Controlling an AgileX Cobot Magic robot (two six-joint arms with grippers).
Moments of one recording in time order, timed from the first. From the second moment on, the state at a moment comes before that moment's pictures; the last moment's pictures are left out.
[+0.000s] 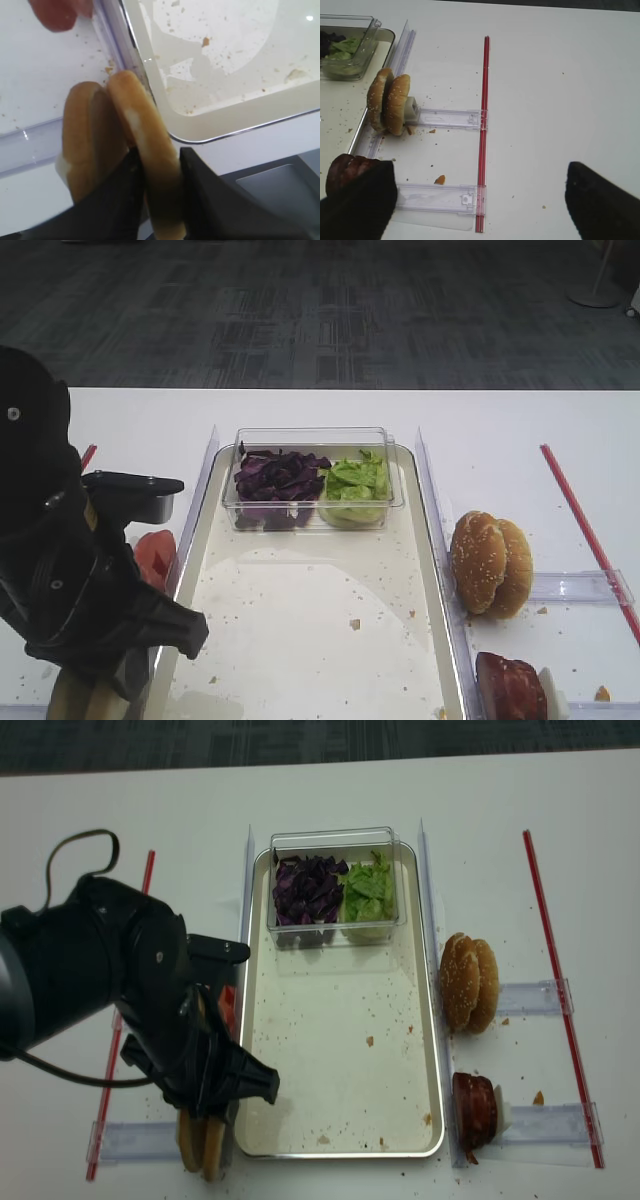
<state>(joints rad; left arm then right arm) -0.58 1.47 -0.83 -0.12 1.00 -0.27 -0.01 -0.02 -0.48 0.05 1.13 -0.07</state>
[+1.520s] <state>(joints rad) -0.58 1.47 -1.10 -0.10 1.21 -0.24 -0.01 -0.02 -0.48 0.05 1.13 -0.07</state>
